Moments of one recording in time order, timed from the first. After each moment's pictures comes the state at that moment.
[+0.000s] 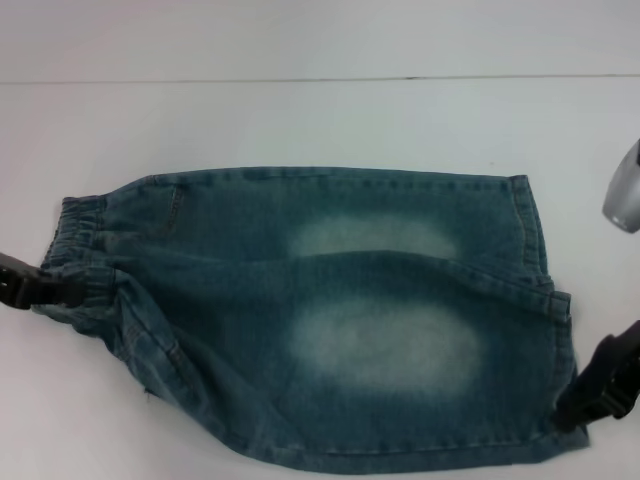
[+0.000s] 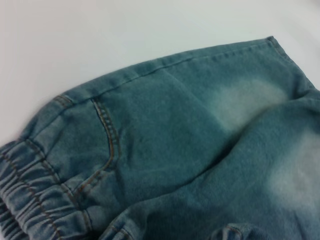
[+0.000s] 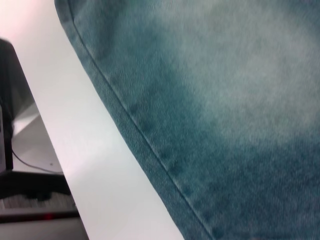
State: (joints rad) left arm -0.61 -2.01 0.48 1.06 2.64 1.83 -2.02; right arm 0.76 1.99 -0.87 -0.67 -2.71 -1.78 1.97
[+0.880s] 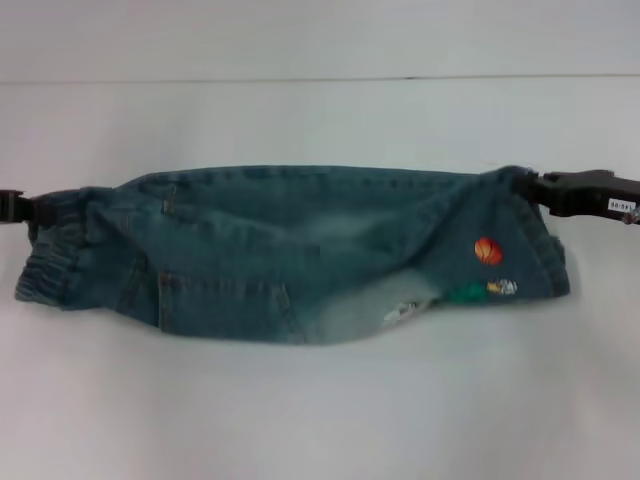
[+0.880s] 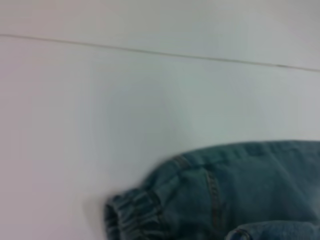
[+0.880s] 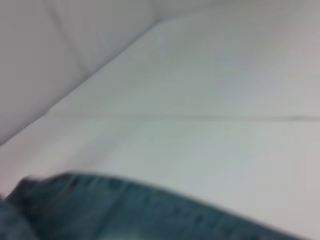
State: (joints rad) left arm -0.63 -2.00 0.43 0.98 2.61 1.54 -2.24; right arm 0.60 2.01 -0.51 -0.48 -2.07 -1.21 1.59
